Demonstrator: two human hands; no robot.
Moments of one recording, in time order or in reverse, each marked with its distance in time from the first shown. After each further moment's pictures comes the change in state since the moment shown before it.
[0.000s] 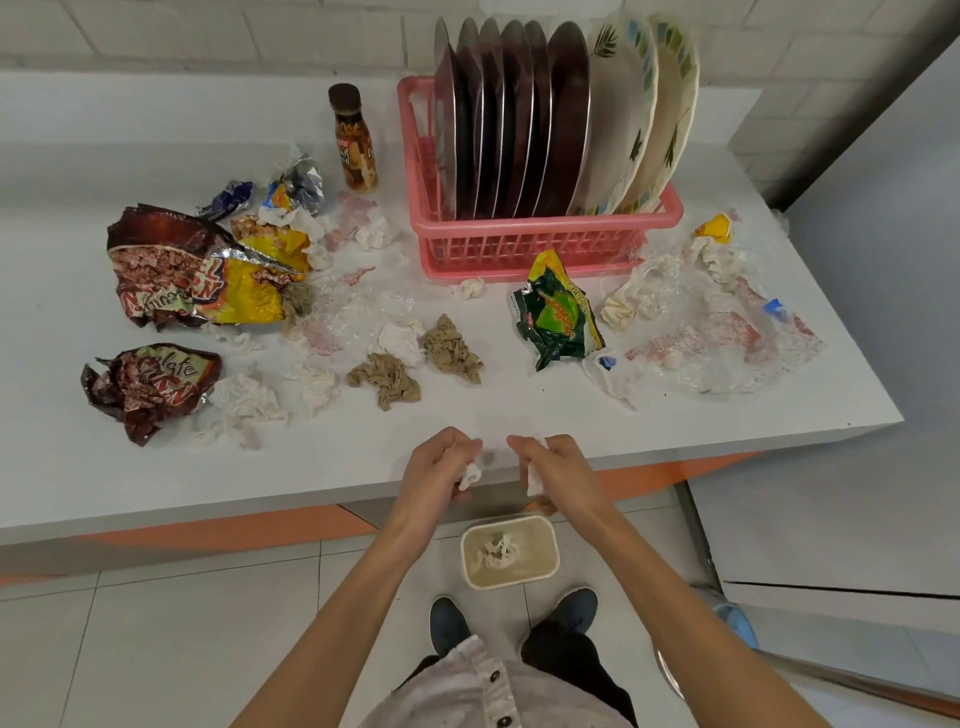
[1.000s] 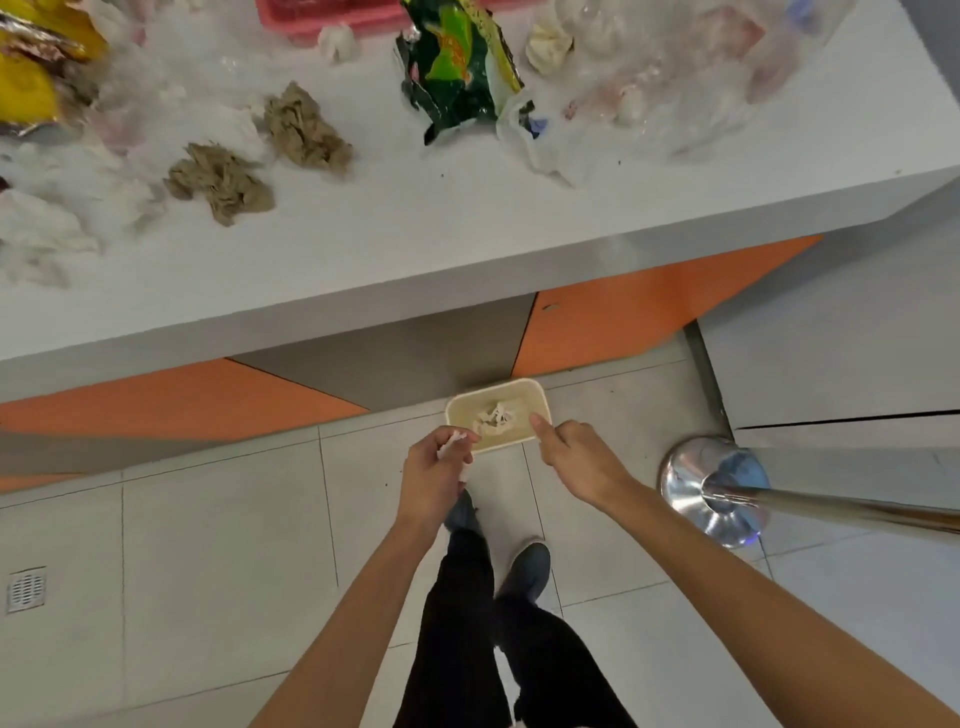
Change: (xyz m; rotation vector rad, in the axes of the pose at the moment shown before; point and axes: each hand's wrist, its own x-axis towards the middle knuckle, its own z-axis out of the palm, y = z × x) left_hand -0.044 -0.209 0.087 0.235 0.226 -0.263; right_hand -0.017 0.246 -0.064 -0.381 -0.111 0.120
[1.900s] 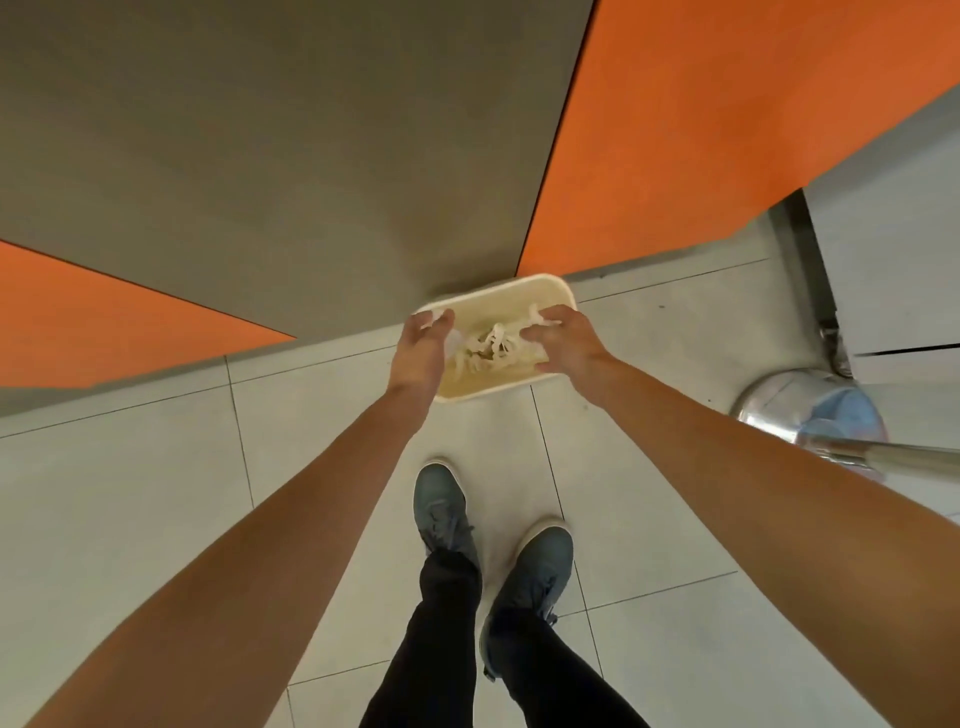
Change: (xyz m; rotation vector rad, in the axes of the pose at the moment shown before) left_hand 0.313 -0.240 0.079 -0.104 -0.019 -0.178; right_hand 0.297 0.200 0.144 0.495 0.072 0.251
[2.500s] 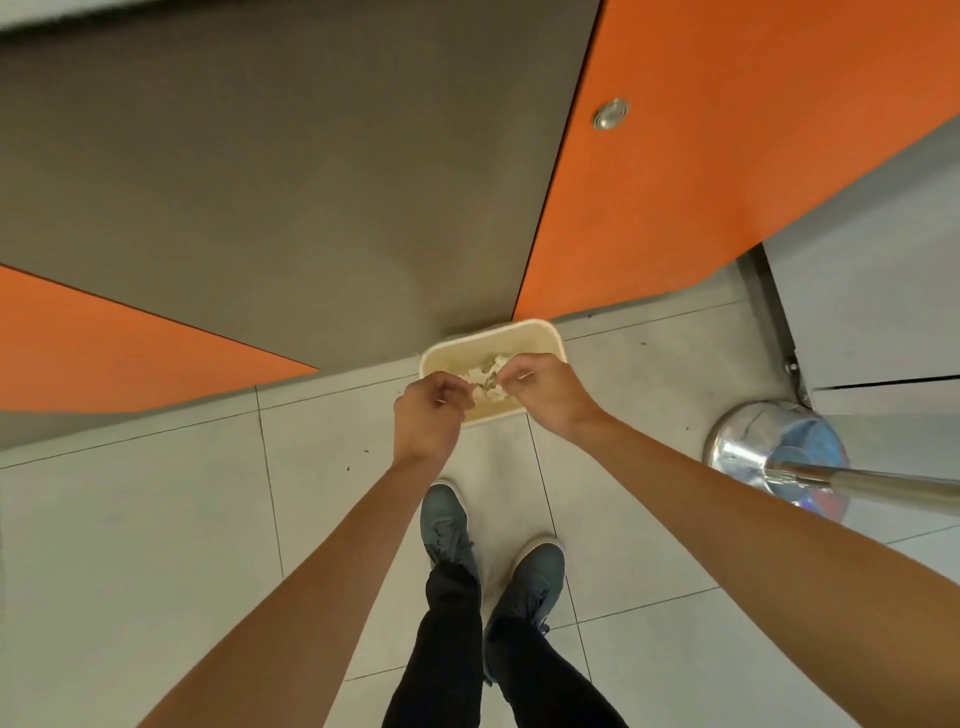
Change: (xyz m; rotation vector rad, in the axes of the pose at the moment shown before) left_hand -0.108 0.039 -0.008 0.337 0.045 0.301; right_hand -0.087 -0.041 -0.002 -0.382 -0.064 -0.370
